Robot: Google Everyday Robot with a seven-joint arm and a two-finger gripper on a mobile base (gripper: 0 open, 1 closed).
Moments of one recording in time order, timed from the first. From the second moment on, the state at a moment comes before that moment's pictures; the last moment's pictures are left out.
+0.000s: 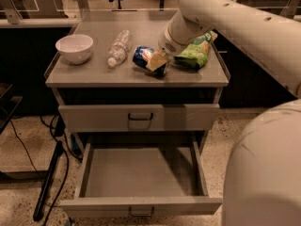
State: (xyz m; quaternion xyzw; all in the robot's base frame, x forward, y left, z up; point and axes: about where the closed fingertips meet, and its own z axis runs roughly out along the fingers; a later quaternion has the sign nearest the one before) arm 0.727 -0.037 0.856 -0.55 0.77 0.04 0.32
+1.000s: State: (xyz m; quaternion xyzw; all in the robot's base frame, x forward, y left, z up) arm 0.735 -0.041 0.845 -0.54 0.78 0.04 0.31
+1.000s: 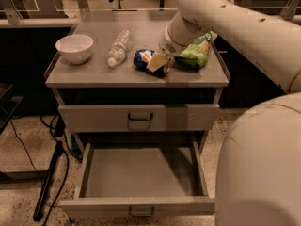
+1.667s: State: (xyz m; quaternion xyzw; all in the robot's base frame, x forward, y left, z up) arm 0.735 -0.041 0.845 -0.54 0.78 0.04 0.31
